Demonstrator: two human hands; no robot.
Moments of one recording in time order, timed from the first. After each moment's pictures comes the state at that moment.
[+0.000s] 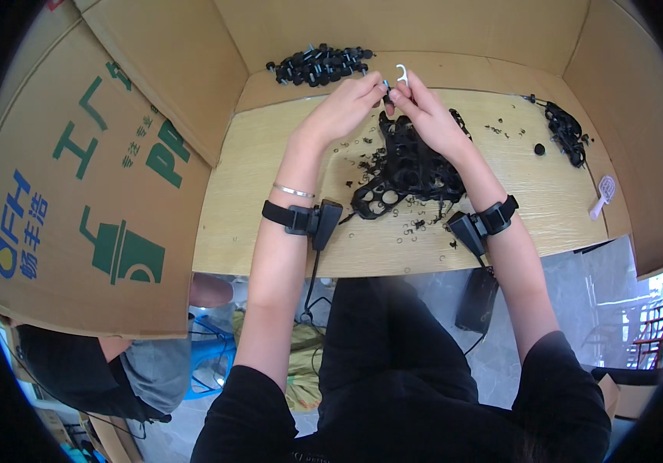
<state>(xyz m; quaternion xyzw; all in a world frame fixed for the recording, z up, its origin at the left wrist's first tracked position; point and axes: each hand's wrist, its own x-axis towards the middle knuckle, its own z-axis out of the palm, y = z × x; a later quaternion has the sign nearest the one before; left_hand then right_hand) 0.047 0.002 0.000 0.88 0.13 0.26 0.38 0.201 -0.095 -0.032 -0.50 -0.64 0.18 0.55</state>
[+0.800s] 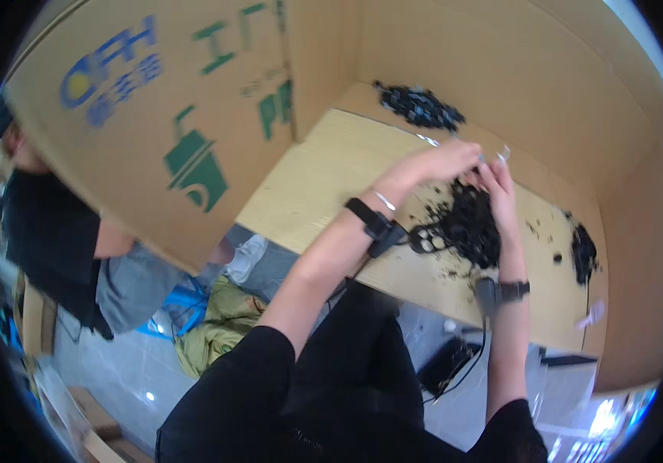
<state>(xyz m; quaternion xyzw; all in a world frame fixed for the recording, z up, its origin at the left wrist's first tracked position) 0.050 0.013 -0.013 0.89 0.11 0.28 0.35 0.211 -0.091 -0.040 -0.46 -0.58 0.34 0.58</state>
